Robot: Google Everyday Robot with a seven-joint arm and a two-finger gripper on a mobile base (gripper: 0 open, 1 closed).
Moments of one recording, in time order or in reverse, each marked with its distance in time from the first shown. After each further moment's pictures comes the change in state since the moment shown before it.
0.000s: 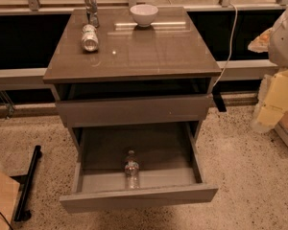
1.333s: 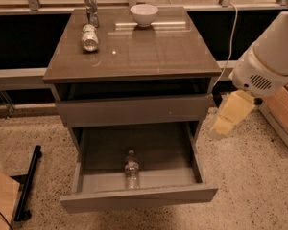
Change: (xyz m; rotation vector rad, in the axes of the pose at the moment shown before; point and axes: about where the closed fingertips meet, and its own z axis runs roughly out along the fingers) arm -0.013 0.000 0.084 -0.089 -0.058 0.262
